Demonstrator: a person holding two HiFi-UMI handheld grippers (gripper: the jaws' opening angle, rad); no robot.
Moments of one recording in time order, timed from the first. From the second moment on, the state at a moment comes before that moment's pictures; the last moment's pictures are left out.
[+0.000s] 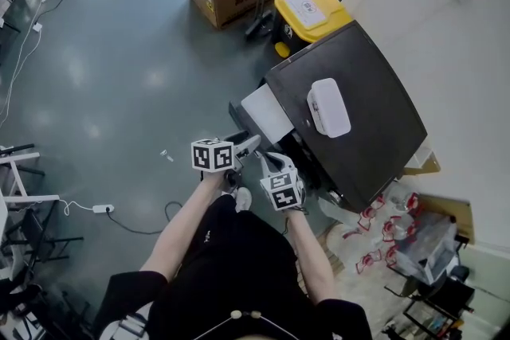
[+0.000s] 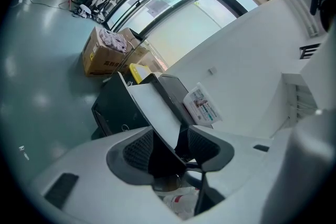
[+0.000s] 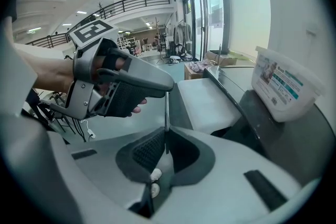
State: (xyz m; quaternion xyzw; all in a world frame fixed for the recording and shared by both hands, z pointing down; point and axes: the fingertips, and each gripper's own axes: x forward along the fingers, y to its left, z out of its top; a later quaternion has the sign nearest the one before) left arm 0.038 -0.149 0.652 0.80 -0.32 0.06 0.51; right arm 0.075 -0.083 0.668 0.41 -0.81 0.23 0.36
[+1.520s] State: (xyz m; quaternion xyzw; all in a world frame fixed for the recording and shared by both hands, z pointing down) left arm 0.102 -0.199 0.655 0.80 -0.30 0.06 0.51; right arm 0.141 -0.133 0.668 0.51 -0.75 0.24 0.35
